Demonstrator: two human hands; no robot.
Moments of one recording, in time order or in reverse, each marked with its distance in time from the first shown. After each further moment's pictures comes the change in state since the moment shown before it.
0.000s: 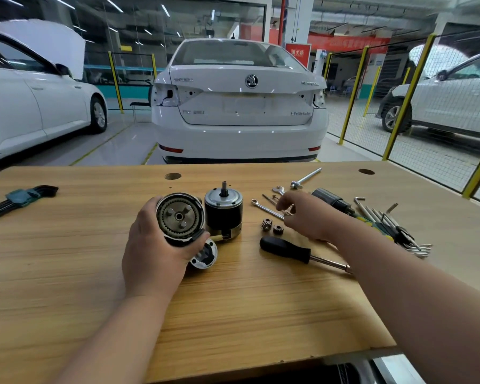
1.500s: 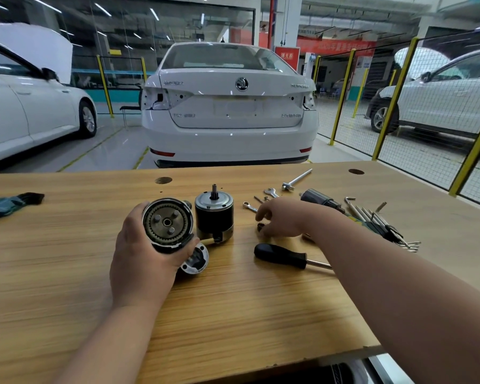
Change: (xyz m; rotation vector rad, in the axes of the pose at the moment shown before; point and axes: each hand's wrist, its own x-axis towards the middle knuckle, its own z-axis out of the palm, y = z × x) left_hand -0.002 0.000 -0.002 -0.028 0.005 0.010; right_hand 0.023 -0.013 0.000 -0.159 -0.262 0.010
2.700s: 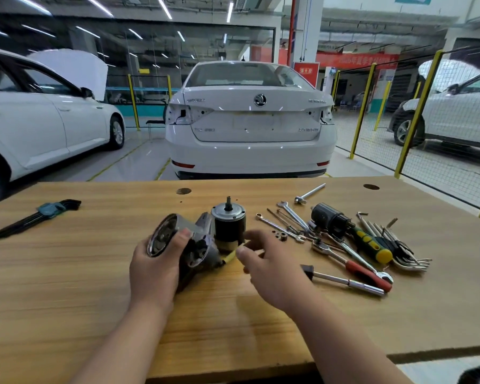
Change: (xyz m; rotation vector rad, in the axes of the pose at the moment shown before) left_hand -0.007 0.022 -0.018 -0.759 0.007 -0.634; right_hand -0.092 -0.078 0.060 0.880 0.345 -0.075
